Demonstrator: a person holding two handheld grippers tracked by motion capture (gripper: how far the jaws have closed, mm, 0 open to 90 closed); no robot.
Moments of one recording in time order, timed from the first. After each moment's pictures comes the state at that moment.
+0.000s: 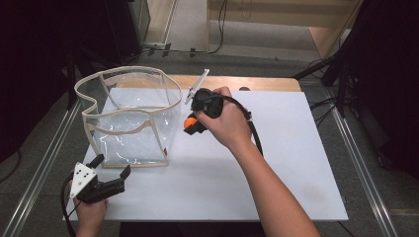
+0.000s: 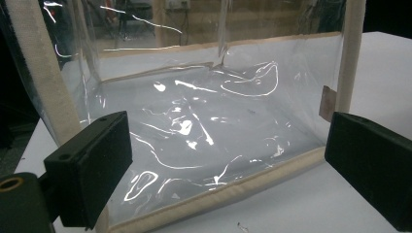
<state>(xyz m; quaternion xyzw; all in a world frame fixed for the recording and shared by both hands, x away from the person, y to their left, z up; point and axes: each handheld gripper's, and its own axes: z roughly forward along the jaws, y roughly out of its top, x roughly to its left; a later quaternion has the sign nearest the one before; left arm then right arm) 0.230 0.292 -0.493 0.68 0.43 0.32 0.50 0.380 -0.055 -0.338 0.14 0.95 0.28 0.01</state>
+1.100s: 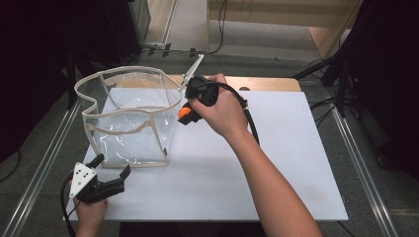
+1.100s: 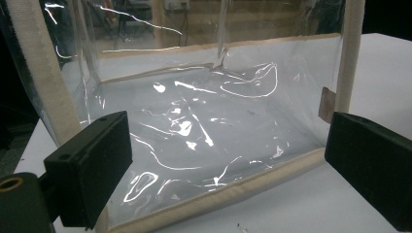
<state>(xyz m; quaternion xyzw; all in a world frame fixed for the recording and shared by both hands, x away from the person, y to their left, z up) 0.230 0.293 -0.492 0.68 0.43 0.32 0.51 0.393 -0.045 -0.309 0.13 0.95 0.28 0.02</state>
